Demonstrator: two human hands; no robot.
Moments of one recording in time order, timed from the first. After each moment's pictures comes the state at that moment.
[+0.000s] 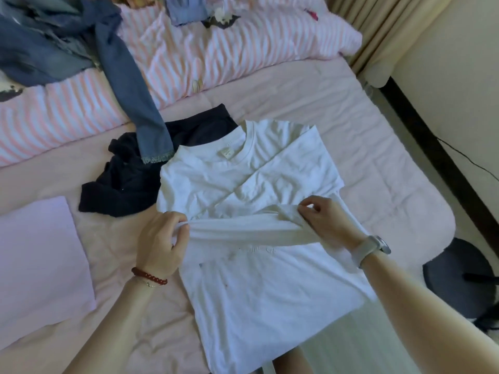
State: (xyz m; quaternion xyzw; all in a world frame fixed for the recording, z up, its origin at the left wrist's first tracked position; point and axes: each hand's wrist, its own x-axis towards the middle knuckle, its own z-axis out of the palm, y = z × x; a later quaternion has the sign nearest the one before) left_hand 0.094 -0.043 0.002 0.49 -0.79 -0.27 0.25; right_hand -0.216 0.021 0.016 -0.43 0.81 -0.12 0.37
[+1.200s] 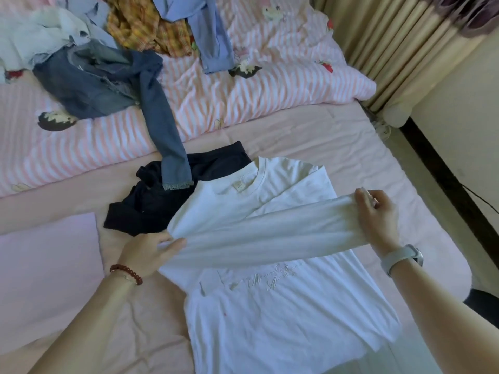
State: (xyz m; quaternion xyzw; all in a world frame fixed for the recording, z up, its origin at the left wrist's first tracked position) left_hand 0.124 -0.088 0.015 0.62 -0.69 -0.37 0.02; right_hand -0.304 -0.025 0.042 -0.30 0.84 -0.39 0.22
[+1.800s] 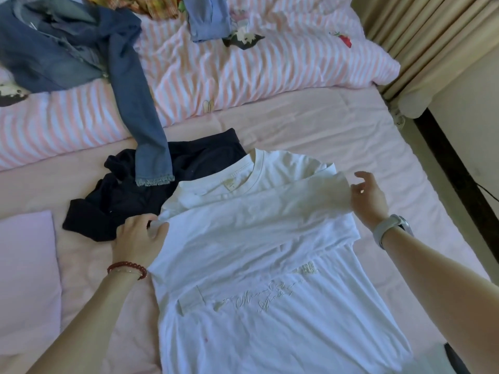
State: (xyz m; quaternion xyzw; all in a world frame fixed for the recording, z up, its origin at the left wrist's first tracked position) left_hand 0.077 -0.126 -0.049 0.76 -0.59 -0.27 0.03; right_hand -0.342 -0.102 -0.039 -0.36 0.88 -0.19 0.25
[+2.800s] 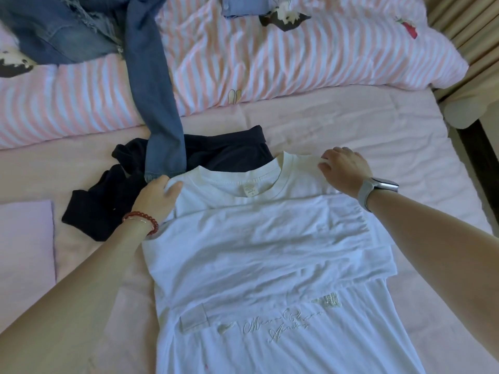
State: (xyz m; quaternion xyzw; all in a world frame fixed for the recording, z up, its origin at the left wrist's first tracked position) left_hand 0.071 -0.218 -0.097 0.74 -0.58 -0.33 0.08; right_hand -0.298 -0.238 -0.088 -0.69 0.71 0.05 0.14
